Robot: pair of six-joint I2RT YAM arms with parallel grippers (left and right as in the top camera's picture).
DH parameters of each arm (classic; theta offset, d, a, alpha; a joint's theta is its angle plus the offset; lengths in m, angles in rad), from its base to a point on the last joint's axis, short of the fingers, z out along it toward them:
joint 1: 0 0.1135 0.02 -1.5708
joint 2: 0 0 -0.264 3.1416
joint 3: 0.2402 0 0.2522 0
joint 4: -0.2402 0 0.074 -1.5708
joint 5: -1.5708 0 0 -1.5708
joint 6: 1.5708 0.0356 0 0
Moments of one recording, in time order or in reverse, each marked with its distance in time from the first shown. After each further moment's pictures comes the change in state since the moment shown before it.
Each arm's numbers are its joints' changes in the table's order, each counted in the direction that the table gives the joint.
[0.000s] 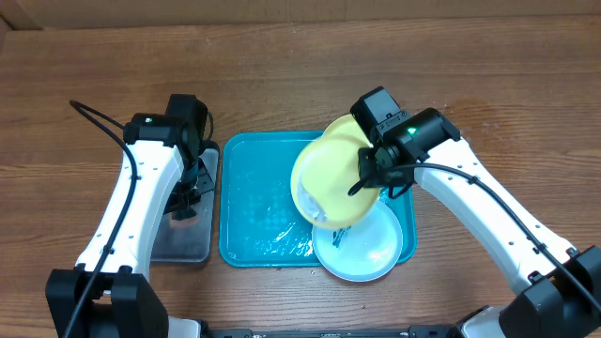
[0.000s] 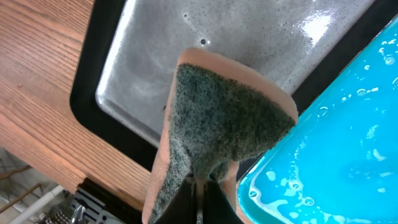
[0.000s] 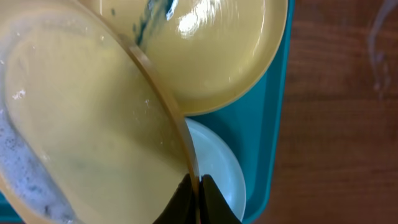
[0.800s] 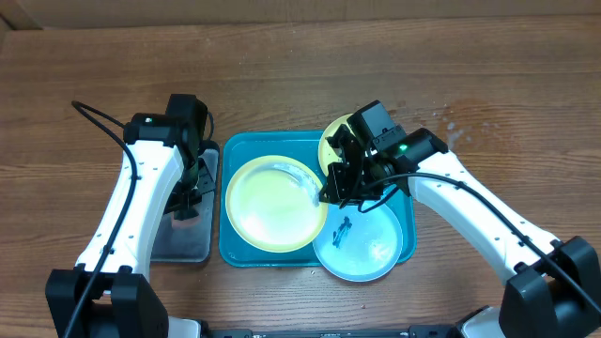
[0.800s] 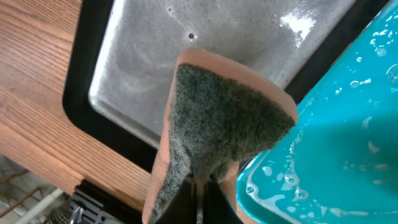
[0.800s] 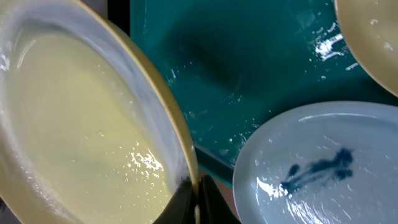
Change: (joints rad) left arm 0.000 0.000 0.000 0.002 -0.023 0.024; right arm 0.005 -0.002 -0.197 0.365 0.667 -0.055
